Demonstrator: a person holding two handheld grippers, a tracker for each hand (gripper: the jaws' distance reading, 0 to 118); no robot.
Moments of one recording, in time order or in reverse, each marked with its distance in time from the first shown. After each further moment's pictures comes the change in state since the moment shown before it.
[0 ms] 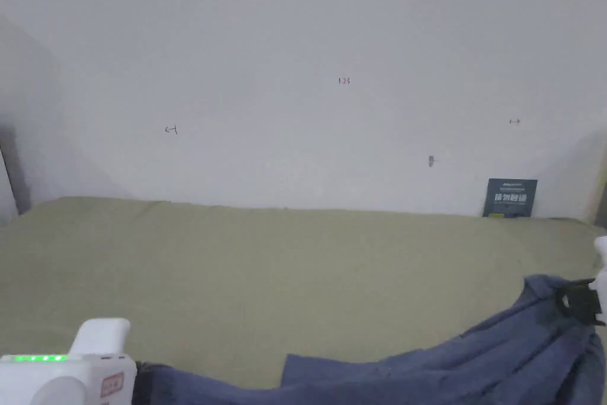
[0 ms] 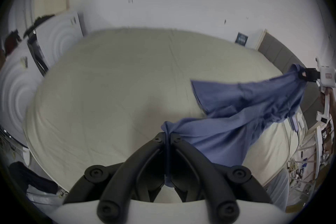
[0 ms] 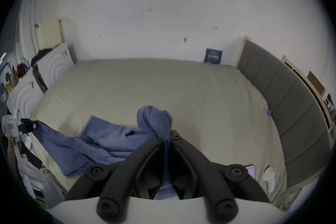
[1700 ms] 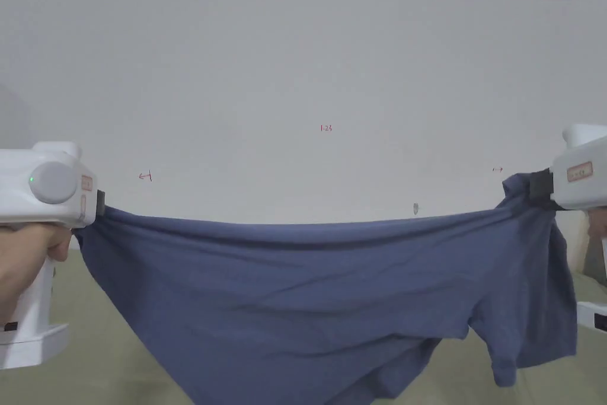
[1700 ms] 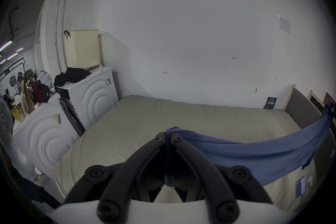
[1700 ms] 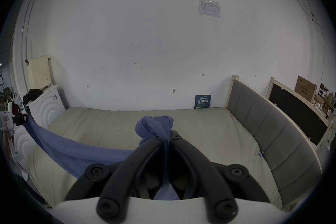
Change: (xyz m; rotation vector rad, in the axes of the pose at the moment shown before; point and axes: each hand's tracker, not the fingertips) left arm -0.016 0.269 -0.034 0.279 0.247 0.055; right arm -0.009 0.199 -0.038 0.235 -0.120 -0.088
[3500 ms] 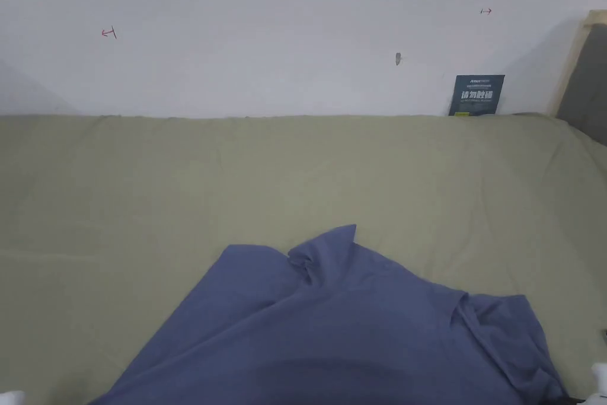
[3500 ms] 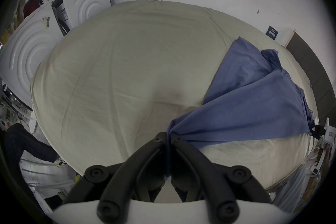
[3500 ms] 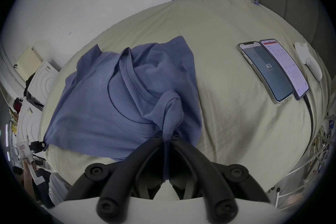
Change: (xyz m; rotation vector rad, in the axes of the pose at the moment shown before) left arm -0.065 -0.416 0.070 -0.560 -0.078 0.032; right arm 0.074 -0.462 0.078 -0.560 0.027 -0.308
